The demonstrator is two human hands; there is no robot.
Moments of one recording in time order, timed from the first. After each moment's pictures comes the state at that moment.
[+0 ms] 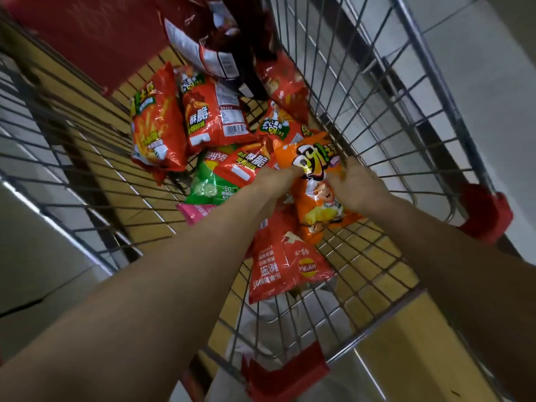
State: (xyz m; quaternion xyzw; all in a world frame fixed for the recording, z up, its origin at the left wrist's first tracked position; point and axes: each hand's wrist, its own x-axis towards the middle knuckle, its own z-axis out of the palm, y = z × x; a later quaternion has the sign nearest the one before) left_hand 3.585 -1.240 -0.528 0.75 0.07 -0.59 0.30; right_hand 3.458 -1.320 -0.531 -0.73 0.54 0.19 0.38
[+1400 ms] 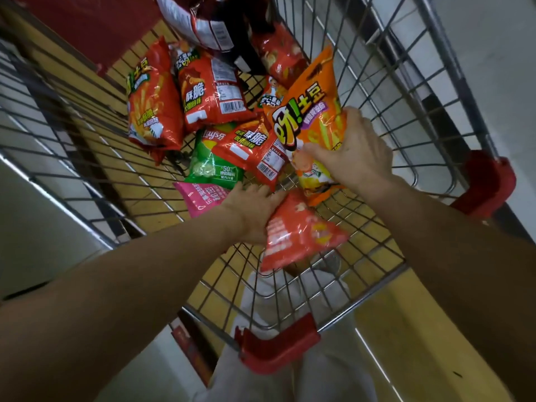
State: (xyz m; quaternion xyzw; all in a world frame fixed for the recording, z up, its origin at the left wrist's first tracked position) left_hand 3.585 -1.163 -0.547 0.64 -0.62 -0.39 -0.22; right_hand 3.458 -1.313 -0.528 -0.80 0.51 0.06 0.30
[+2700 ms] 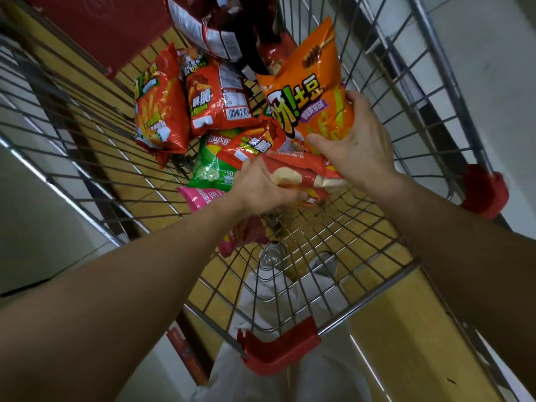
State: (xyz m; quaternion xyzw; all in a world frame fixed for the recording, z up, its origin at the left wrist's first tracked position) left_hand 3.587 -1.179 -0.548 0.77 -0.29 -0.51 0.23; right_hand 3.460 -1.316 -0.506 -0.78 0.50 -0.04 0.37
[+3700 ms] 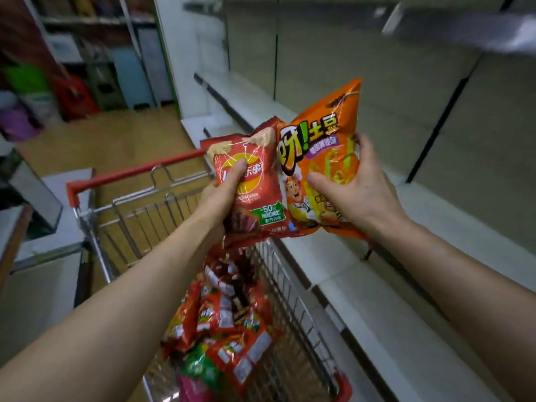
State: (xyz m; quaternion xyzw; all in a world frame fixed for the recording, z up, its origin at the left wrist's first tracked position) left_hand 3.629 -1.284 -0.127 0.62 -0.13 -0.38 0.67; right_hand 3.448 -1.398 -0.088 -0.82 0.37 -0.32 0.31
